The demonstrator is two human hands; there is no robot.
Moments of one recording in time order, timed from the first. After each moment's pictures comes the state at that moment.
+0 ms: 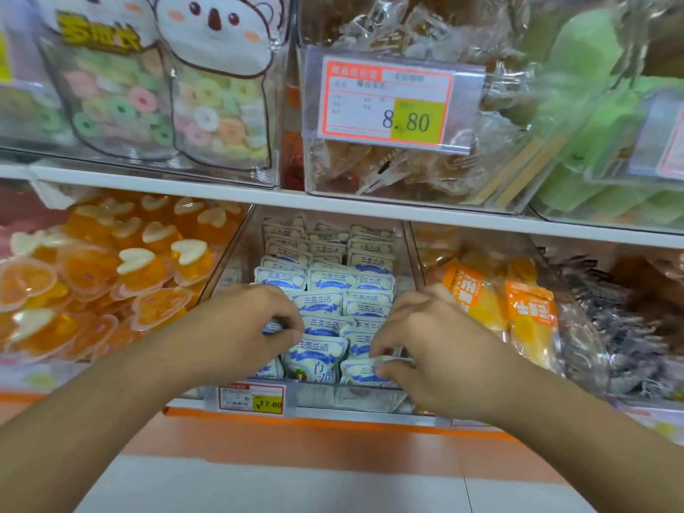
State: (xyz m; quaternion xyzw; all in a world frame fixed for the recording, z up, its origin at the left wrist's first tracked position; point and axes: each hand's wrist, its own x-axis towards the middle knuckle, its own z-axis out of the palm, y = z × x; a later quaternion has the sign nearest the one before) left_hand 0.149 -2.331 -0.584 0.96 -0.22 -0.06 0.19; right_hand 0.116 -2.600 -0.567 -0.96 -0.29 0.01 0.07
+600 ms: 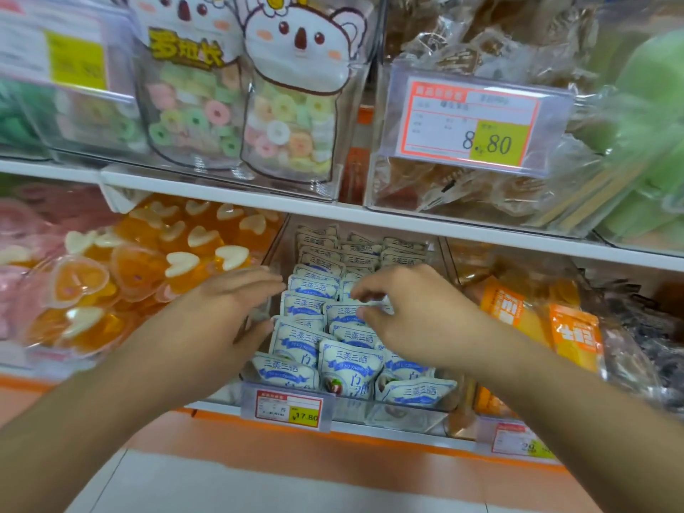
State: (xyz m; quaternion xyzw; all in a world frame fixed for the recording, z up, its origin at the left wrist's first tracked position) left_hand 0.131 -2.274 -0.578 0.97 -0.18 0.09 0.13; right_hand 0.169 -2.540 -0.552 -0.96 -0.23 0.04 0.18
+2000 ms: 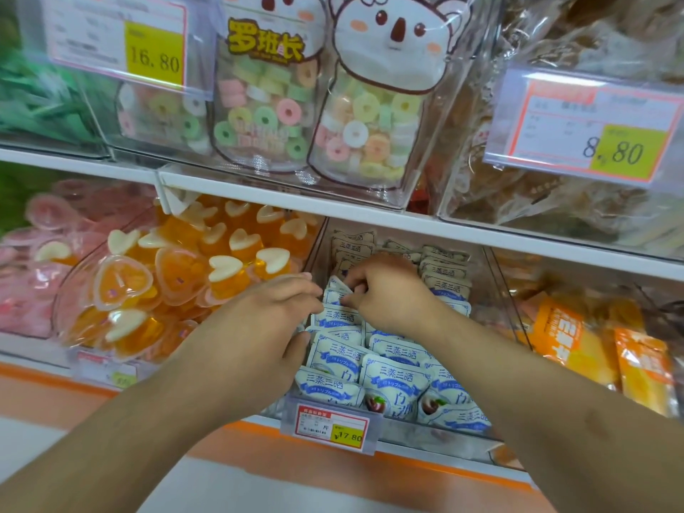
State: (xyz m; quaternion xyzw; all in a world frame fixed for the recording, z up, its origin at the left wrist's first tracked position) left_hand 0.134 -2.266 -0.591 0.96 -0.21 0.12 0.14; right_hand 0.249 -2.463 -0.603 -0.97 -0.18 0.02 0.17
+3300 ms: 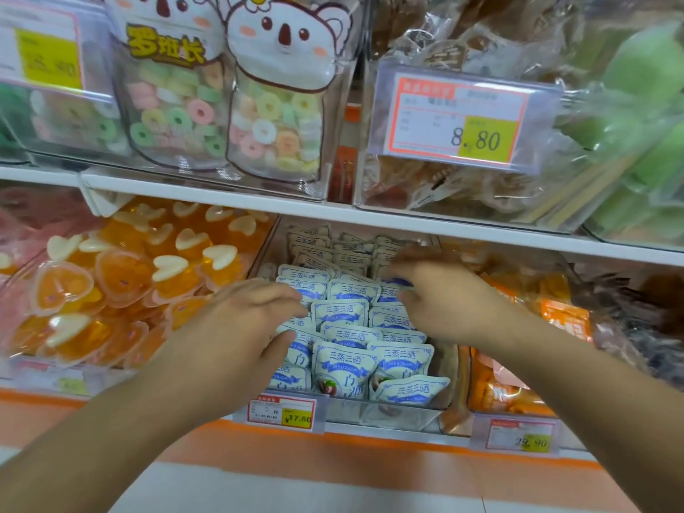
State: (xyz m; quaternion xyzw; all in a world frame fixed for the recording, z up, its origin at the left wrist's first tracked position) left_hand 0.133 -2.293 -0.595 0.95 -0.23 0.11 0.15; right_hand 0.199 -2.581 -0.564 -0.97 -0.22 -0.02 0.07
